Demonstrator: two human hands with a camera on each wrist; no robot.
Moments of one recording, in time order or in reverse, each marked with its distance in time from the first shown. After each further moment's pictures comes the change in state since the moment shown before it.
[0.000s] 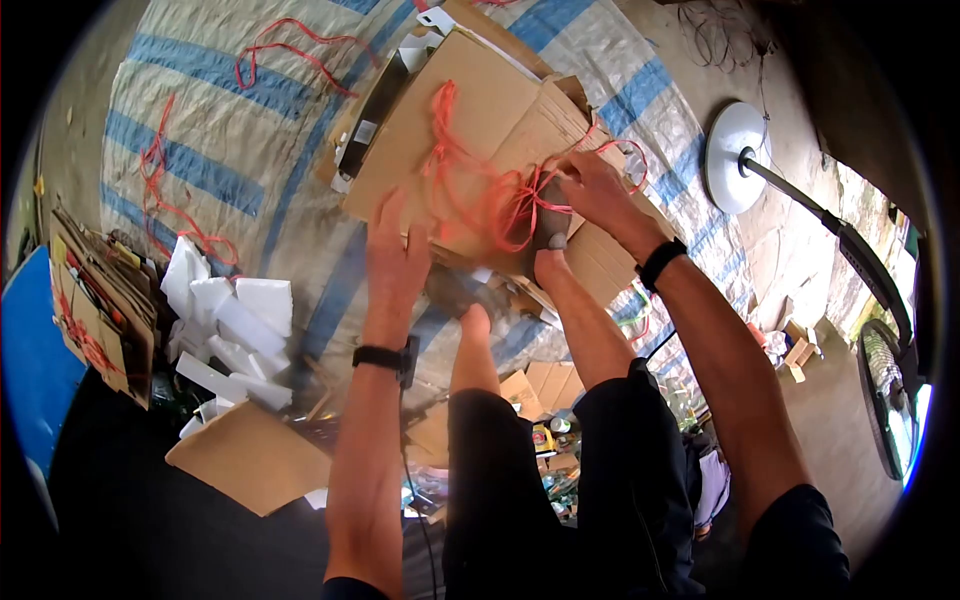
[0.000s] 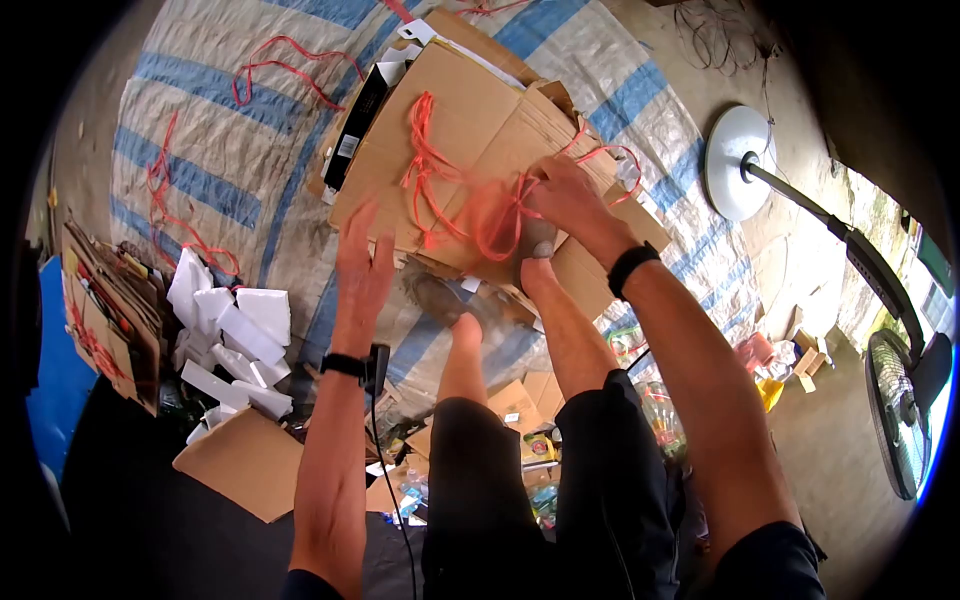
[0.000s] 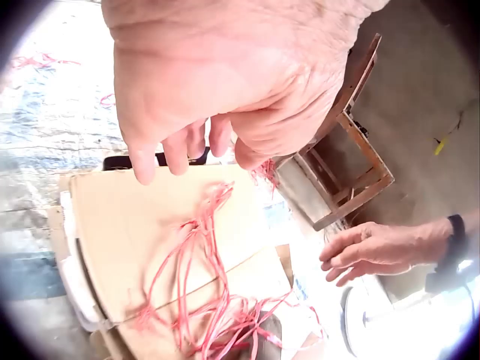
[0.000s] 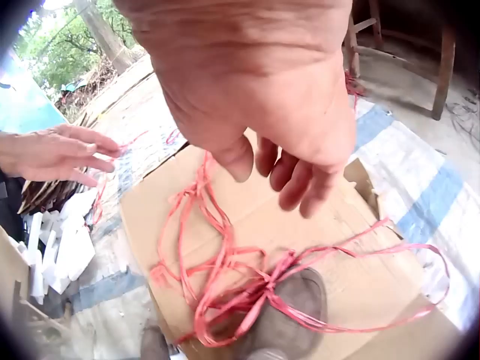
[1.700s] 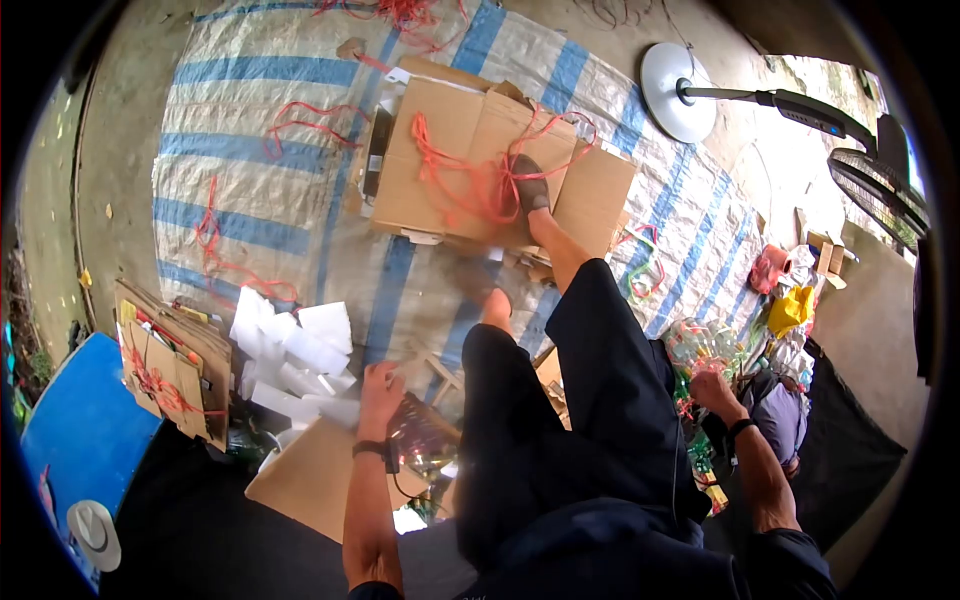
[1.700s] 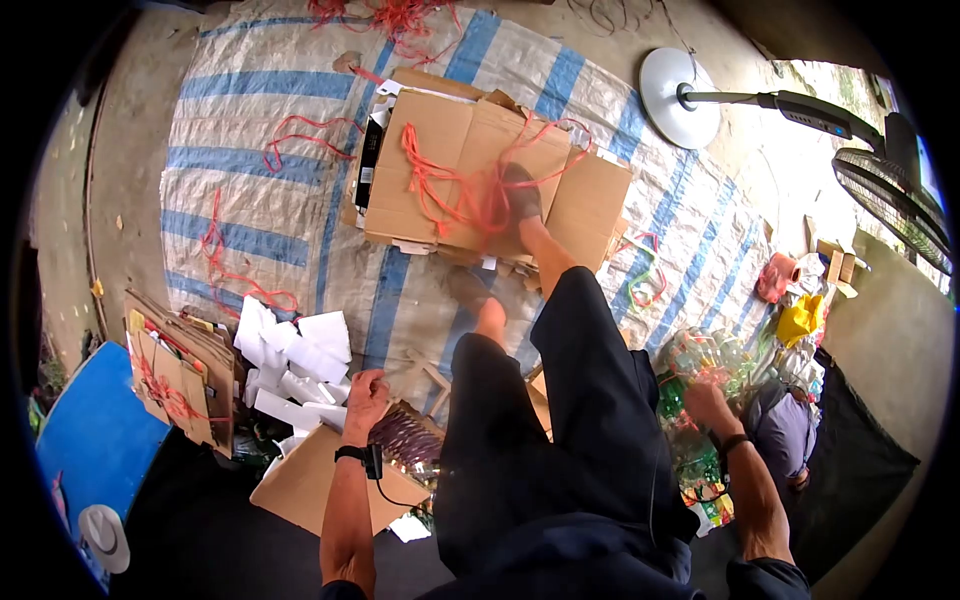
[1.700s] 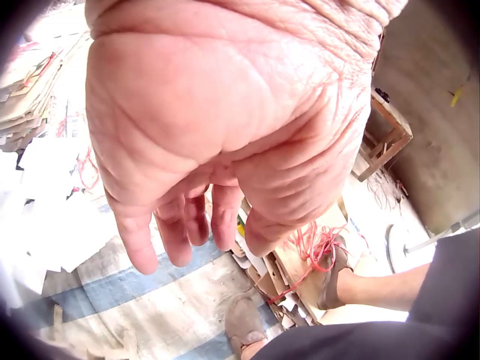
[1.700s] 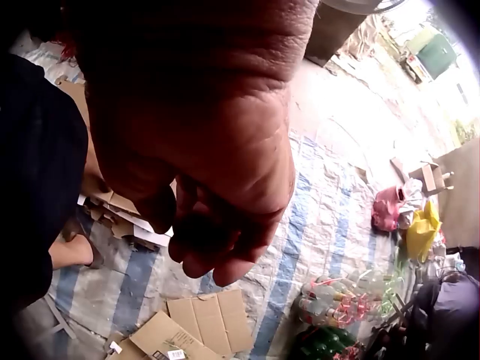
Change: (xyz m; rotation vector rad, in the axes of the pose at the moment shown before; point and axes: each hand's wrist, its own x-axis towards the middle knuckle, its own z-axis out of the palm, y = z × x) left_hand -0.242 -0.059 -0.206 0.316 -0.484 -0.285; right_hand -0.668 0.103 -0.031 0.081 -0.332 0.472
